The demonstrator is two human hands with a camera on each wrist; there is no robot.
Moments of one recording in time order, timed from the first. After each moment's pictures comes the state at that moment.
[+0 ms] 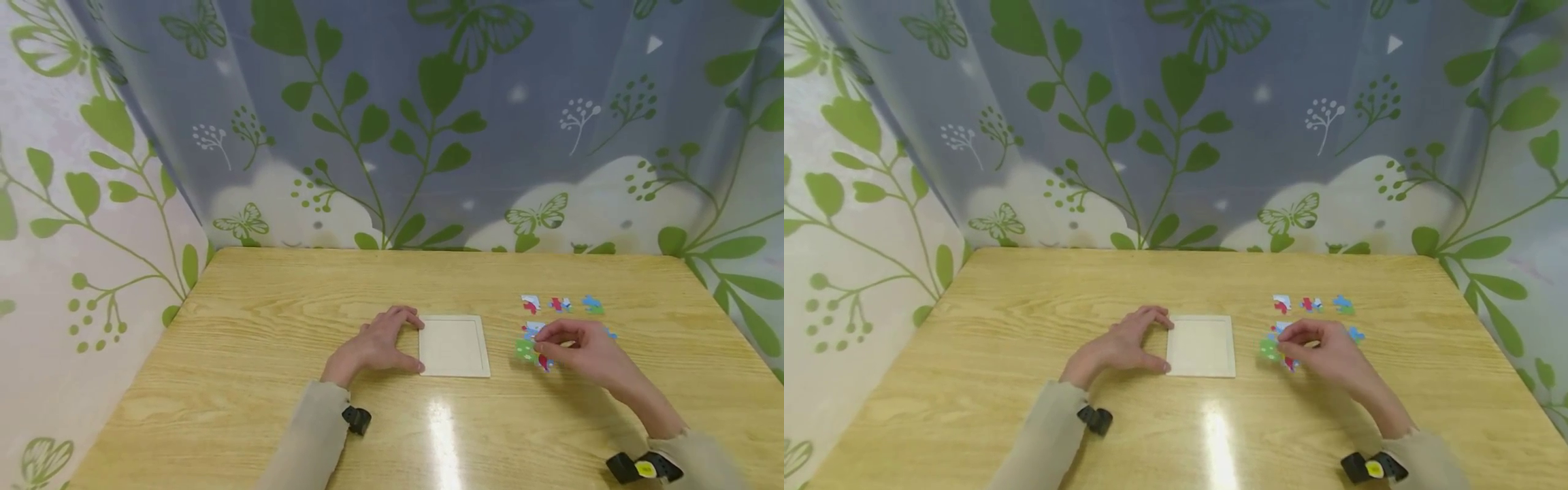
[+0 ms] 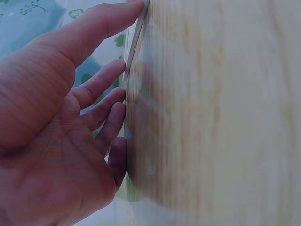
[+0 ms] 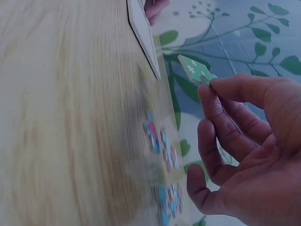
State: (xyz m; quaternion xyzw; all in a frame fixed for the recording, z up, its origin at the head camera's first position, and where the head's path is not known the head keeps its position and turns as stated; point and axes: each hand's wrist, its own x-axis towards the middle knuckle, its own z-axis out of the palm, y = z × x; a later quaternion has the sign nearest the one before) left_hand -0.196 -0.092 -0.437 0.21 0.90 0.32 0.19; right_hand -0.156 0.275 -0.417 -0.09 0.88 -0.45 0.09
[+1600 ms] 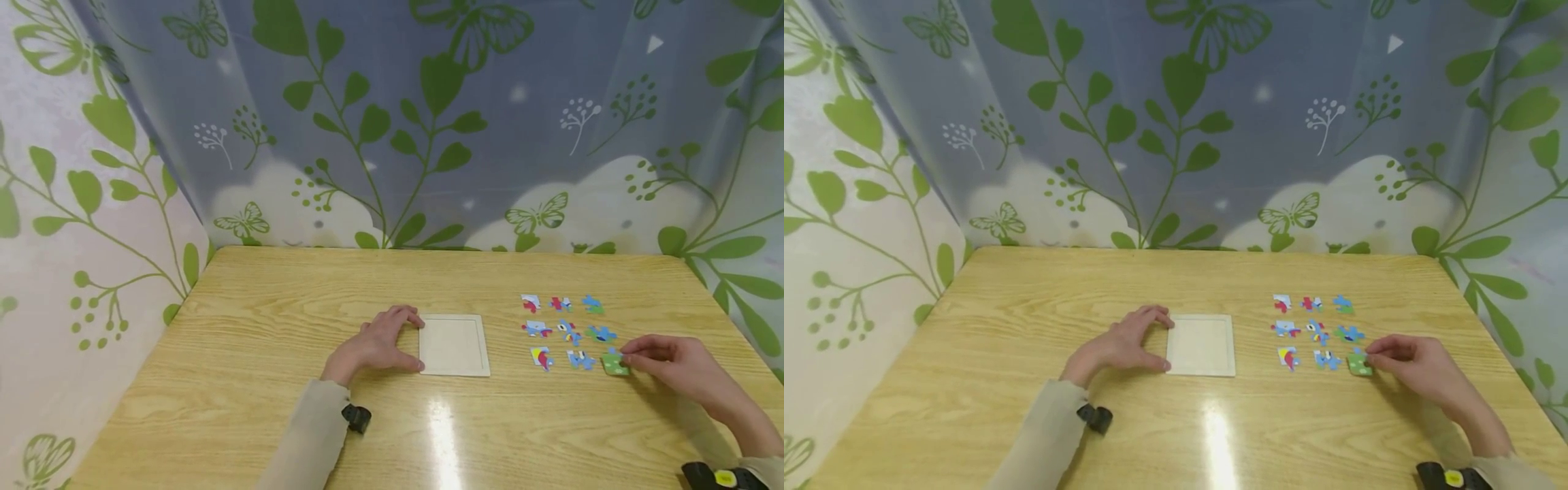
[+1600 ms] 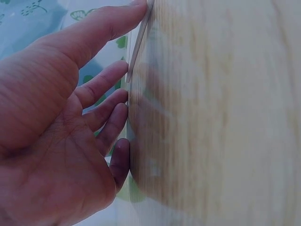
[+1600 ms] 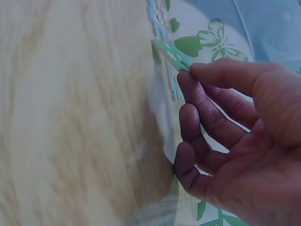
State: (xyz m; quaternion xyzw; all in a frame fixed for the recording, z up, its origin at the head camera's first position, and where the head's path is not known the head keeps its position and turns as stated) left_hand -0.194 -0.092 -0.433 0.21 0.90 0.33 0.19; right_hand -0.144 0.396 -0.435 0.00 0.93 -0.34 0.11
